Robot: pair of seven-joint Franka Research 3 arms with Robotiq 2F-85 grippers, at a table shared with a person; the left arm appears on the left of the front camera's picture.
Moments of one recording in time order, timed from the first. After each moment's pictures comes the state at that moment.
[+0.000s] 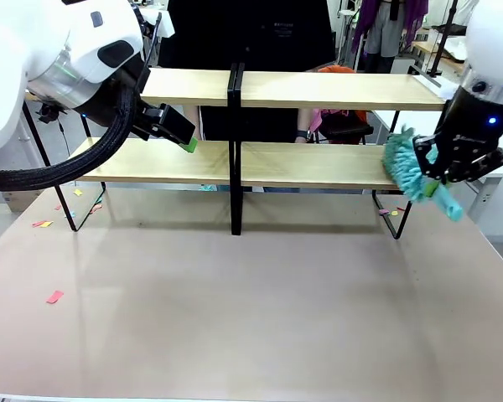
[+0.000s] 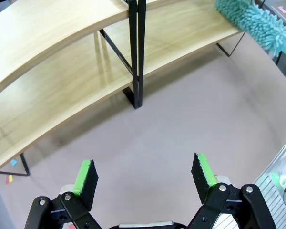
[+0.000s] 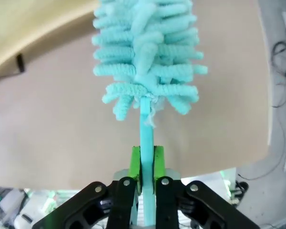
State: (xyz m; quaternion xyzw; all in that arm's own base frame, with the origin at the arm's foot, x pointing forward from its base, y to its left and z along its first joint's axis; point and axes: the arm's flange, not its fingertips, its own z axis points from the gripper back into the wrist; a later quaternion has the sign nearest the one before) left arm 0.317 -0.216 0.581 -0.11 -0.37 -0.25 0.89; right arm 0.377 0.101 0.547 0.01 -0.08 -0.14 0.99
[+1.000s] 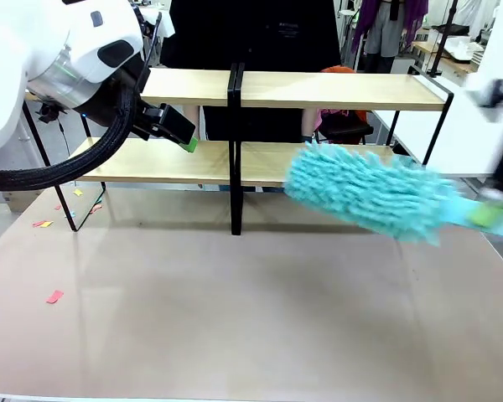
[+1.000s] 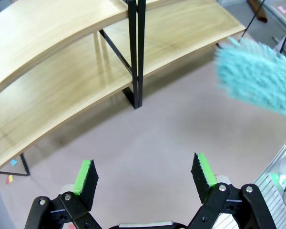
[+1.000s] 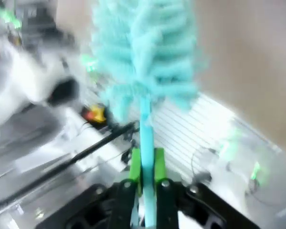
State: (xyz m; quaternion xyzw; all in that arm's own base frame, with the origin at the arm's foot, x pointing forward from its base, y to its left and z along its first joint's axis) left arm 0.317 -0.217 0.581 -0.11 -0.37 -0.25 0.89; right arm 0.253 0.059 0.596 0.30 0.08 0.16 0.94
